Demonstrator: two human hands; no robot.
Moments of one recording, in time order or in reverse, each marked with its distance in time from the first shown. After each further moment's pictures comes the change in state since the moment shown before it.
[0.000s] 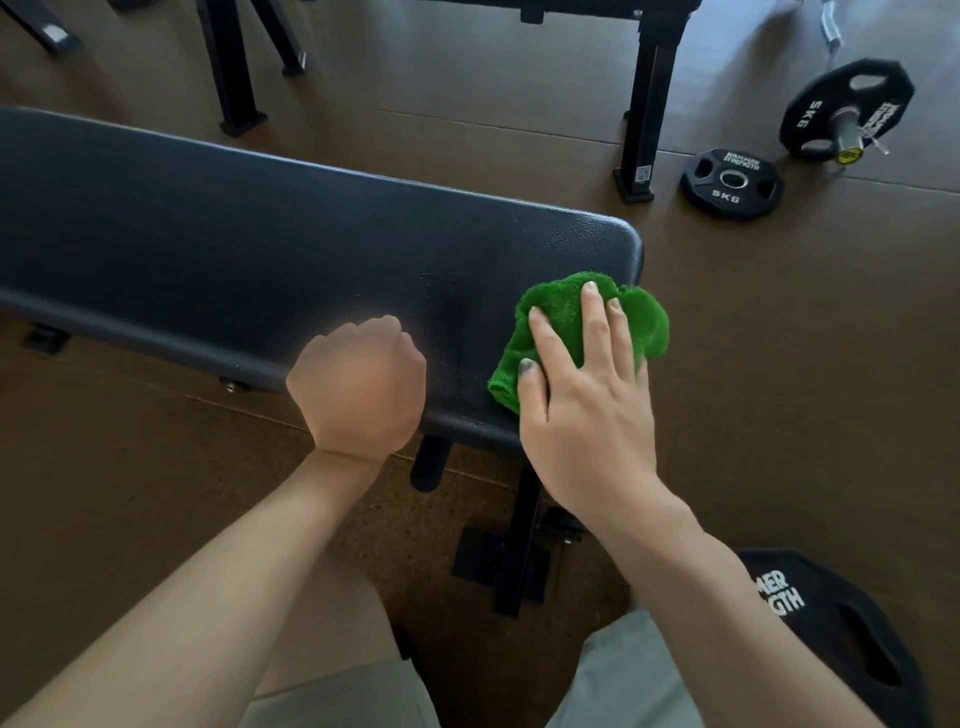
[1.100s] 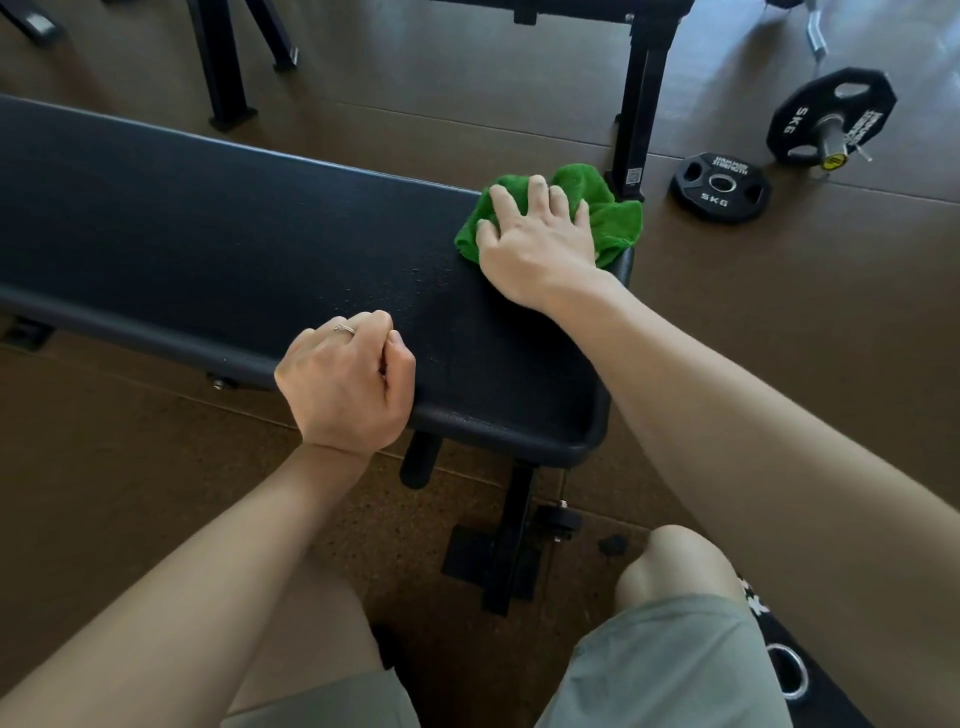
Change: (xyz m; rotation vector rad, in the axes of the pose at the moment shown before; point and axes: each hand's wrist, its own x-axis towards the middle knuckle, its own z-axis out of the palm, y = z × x) left_hand -0.001 -0.002 0.000 -0.021 0.023 0.052; right_hand 0.155 -0.027 -0.008 -0.199 -0.217 -0.031
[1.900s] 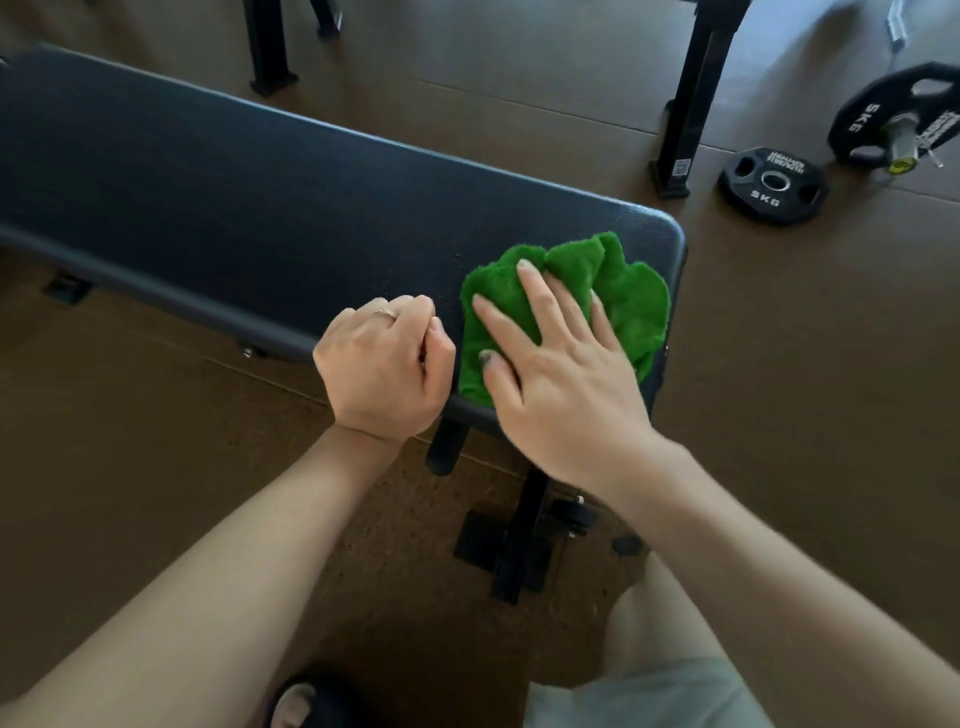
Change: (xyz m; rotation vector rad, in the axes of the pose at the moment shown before) left_hand 0.001 0.000 0.000 0.012 -0.016 0.018; right_hand -0.128 -0.007 0.028 0.001 0.052 -0.291
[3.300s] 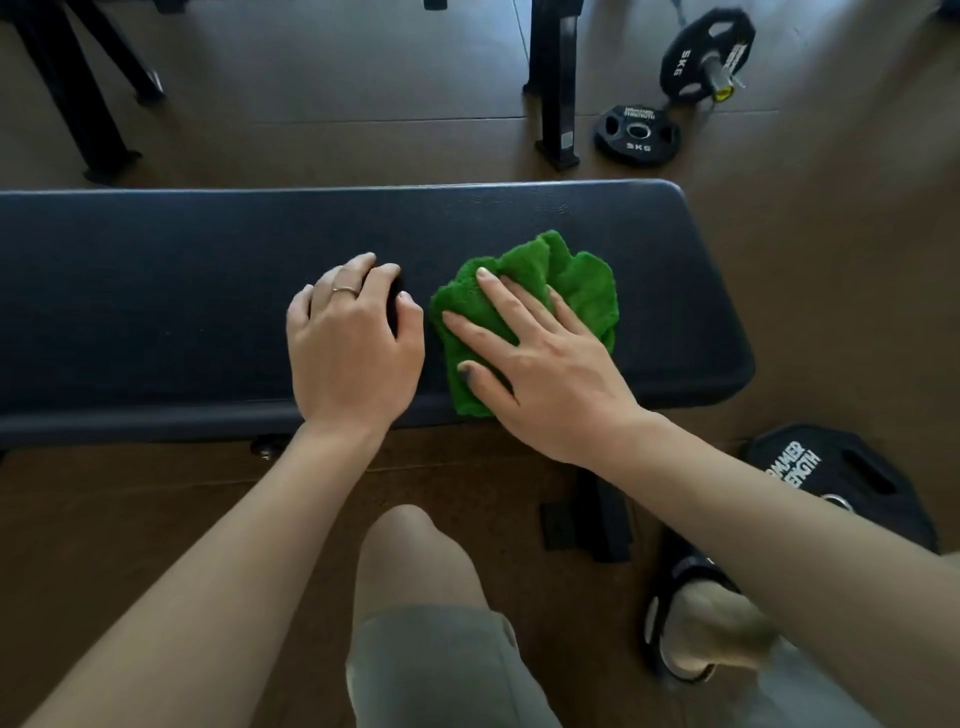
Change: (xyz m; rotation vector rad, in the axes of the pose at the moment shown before) left_hand 0.064 -0.145 -0.012 -0.167 -0.450 -0.021; right_hand 0.057 -0.120 0.043 -0.160 0.116 0.184
